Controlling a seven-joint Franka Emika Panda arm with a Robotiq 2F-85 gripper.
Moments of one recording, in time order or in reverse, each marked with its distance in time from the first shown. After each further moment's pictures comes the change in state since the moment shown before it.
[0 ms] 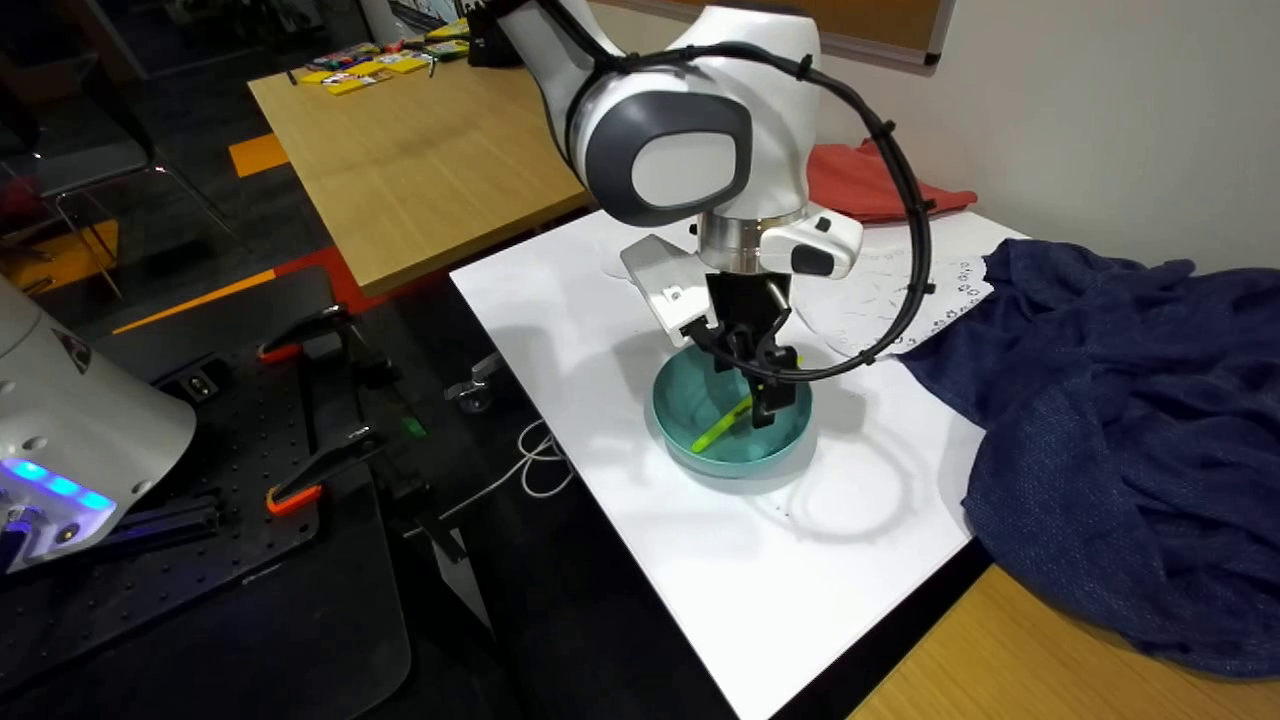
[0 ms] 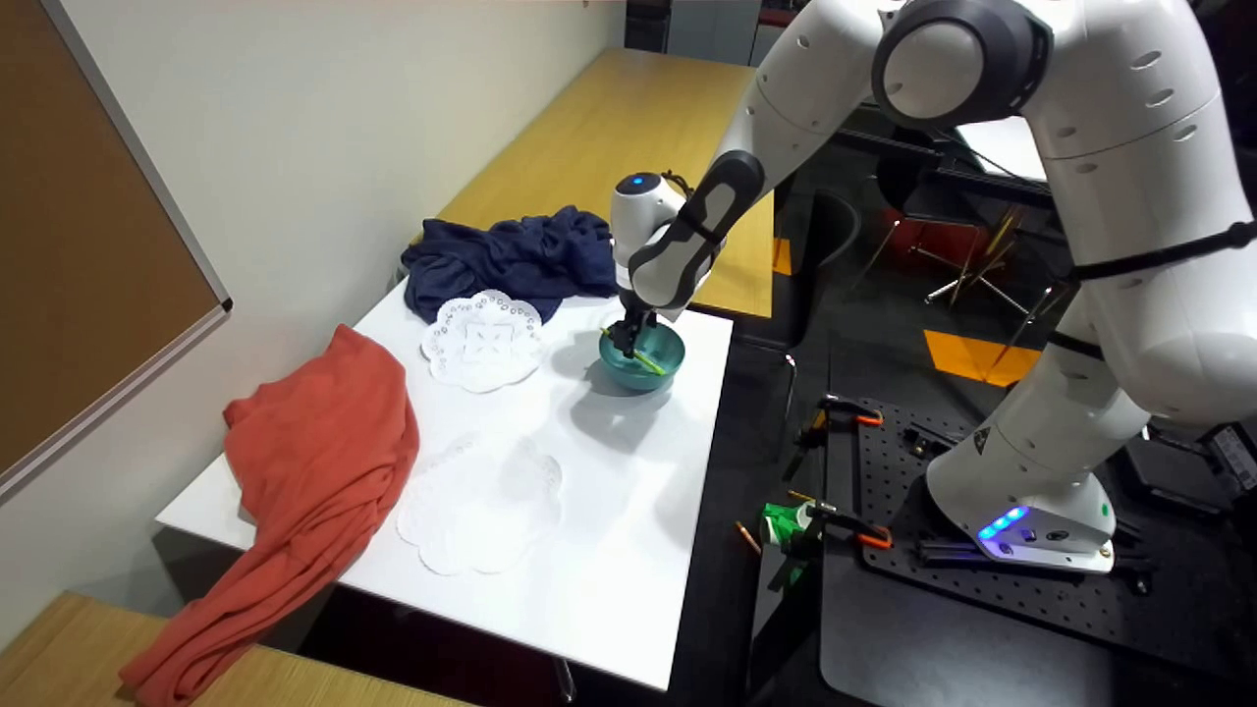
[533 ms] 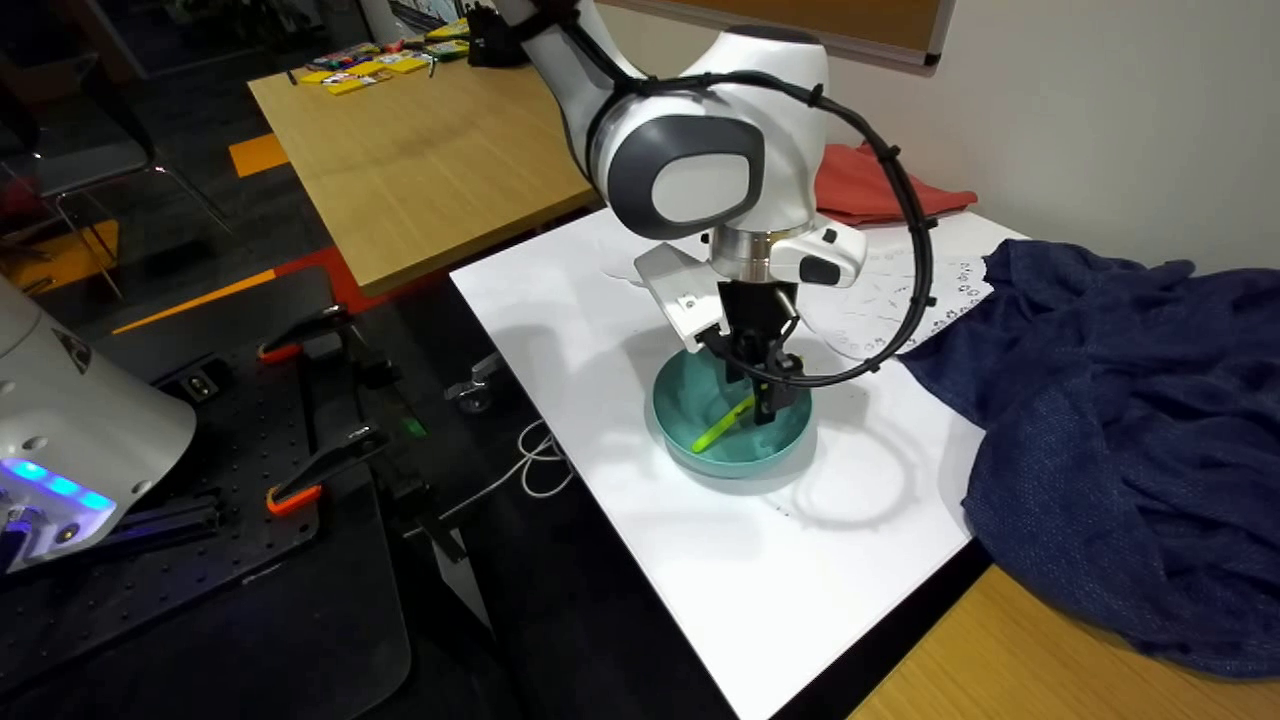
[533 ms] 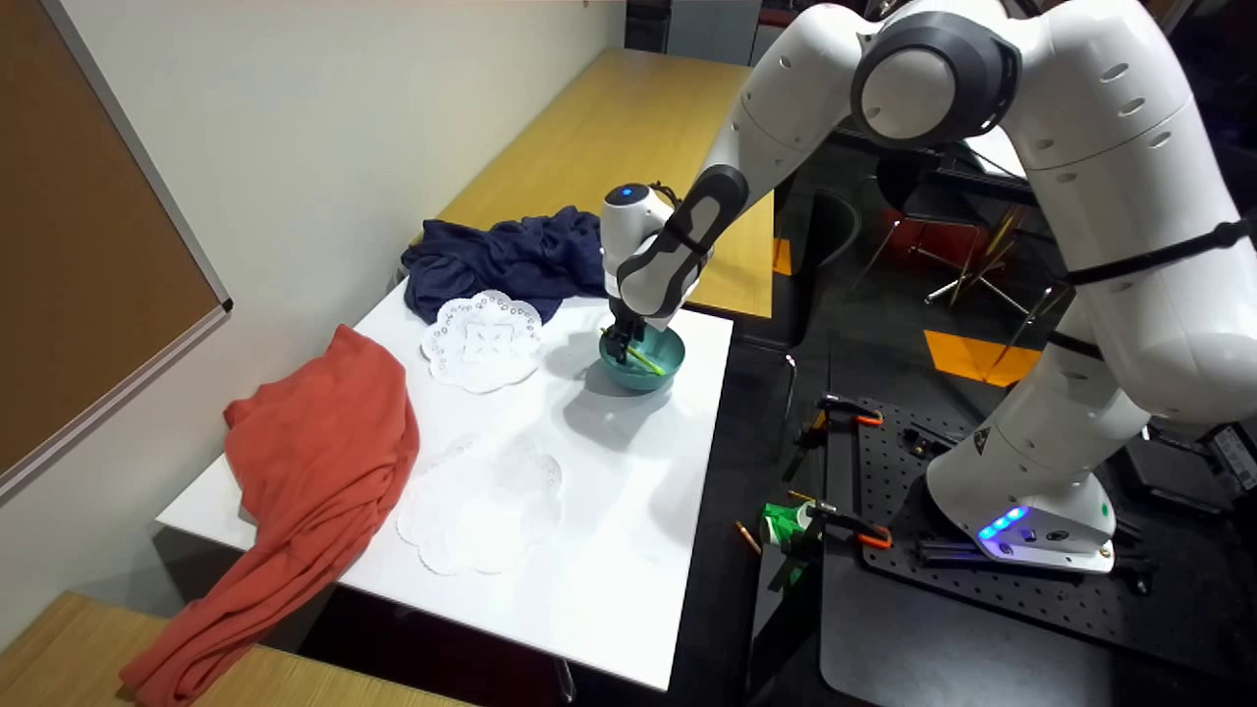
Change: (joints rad) arm -0.006 0.067 0.021 0.074 0.016 -0.004 0.000
